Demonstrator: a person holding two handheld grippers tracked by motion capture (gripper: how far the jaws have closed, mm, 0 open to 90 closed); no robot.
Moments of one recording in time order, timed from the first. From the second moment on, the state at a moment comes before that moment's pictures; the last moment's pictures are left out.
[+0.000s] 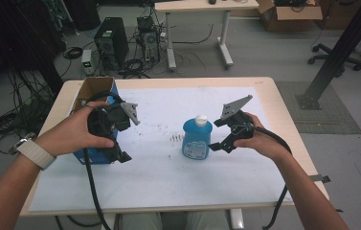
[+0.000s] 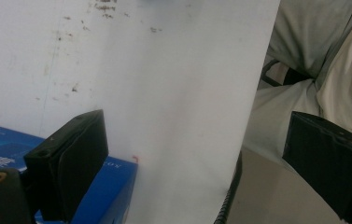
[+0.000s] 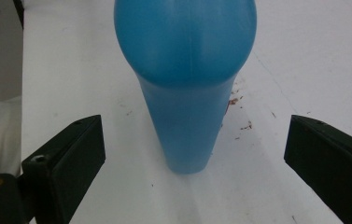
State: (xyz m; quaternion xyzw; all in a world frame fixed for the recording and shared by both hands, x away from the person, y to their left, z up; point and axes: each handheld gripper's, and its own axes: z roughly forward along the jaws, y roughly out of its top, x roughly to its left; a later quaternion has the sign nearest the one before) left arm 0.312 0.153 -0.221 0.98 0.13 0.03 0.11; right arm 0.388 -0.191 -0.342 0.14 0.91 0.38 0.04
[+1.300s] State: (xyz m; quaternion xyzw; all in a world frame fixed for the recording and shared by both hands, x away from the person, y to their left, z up) left arm 0.315 0.154 -0.226 0.98 0.14 0.02 0.11; right arm 0.394 -0.167 -0.368 0.13 0.91 0.40 0.03
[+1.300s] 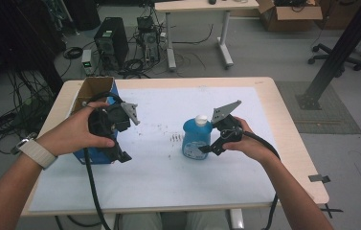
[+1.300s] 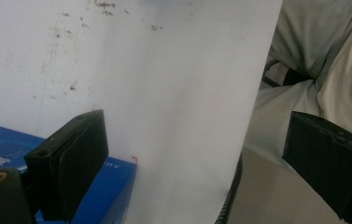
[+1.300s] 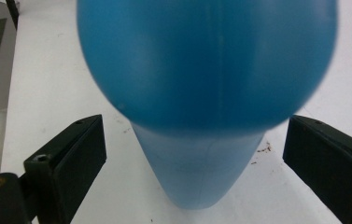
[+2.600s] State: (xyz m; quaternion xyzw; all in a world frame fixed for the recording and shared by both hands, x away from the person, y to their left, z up) left arm 0.315 0.156 -0.228 0.98 0.14 0.02 0.12; right arm 0.393 -0.159 -0.379 0.12 0.90 0.43 0.03
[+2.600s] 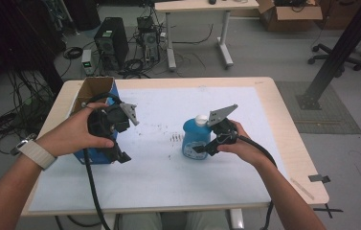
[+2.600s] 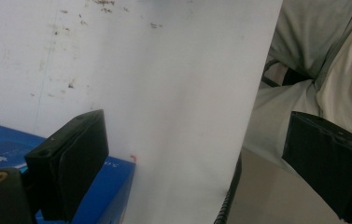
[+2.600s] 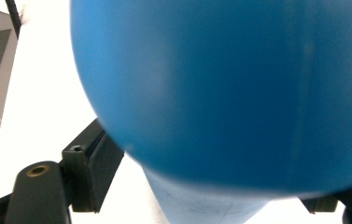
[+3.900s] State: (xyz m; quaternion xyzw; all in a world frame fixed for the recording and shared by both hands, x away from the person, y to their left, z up) left arm 0.315 0.156 -0.230 0.98 0.14 0.02 0.11; right arm 0.392 -0.163 -0.383 0.12 0.89 0.44 0.05
